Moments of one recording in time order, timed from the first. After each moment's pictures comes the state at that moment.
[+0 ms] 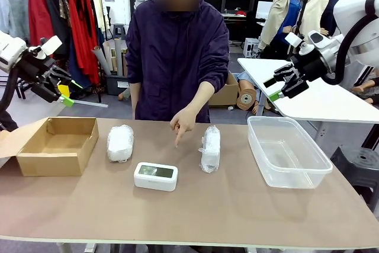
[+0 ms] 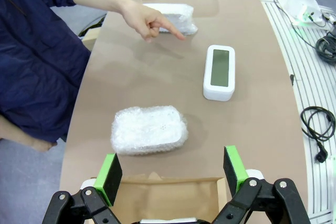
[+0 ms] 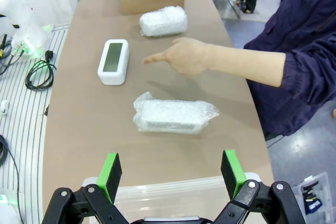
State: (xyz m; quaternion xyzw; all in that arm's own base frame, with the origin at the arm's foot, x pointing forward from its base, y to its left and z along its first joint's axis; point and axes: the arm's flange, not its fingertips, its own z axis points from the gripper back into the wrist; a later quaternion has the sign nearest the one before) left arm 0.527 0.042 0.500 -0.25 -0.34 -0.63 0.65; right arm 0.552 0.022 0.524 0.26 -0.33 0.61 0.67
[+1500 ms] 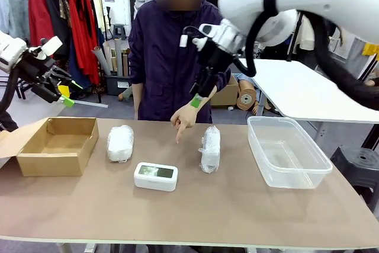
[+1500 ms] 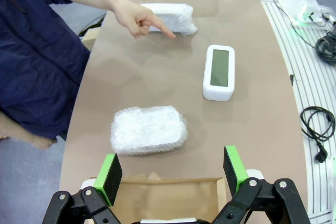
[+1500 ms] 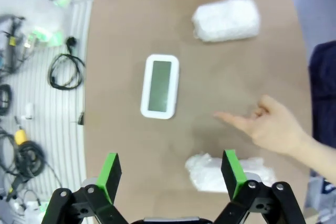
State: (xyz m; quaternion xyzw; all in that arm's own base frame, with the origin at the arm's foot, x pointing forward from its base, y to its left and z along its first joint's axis) left arm 0.527 0.042 0.500 -0.25 -0.34 -0.63 0.65; right arm 0.517 0.322 0.553 0.17 -0.13 0.67 0.71
